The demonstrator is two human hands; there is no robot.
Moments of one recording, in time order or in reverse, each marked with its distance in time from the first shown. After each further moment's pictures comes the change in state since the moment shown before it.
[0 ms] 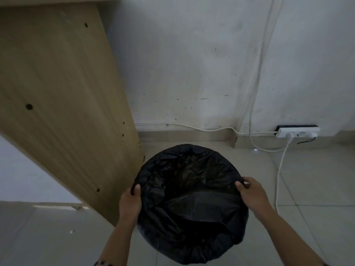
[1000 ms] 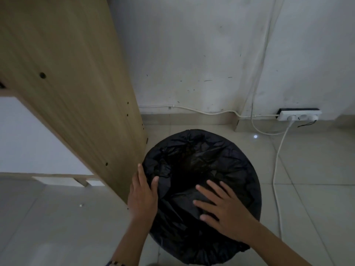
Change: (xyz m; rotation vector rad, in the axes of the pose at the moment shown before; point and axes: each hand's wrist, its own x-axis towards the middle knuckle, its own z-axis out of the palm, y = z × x) left_hand -0.069 -0.026 0.001 0.498 0.114 0.365; right_hand -0.098 0.044 0.033 -0.875 -0.298 -1.127
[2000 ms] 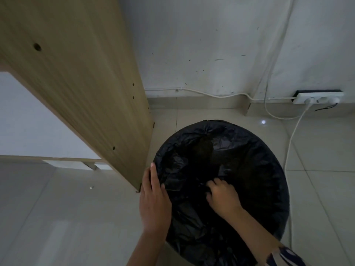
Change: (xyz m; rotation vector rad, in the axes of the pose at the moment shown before) left_hand -0.043 -0.013 0.010 -0.040 0.141 0.111; right_hand 0.037 -0.024 0.048 0.166 -0.228 0.469
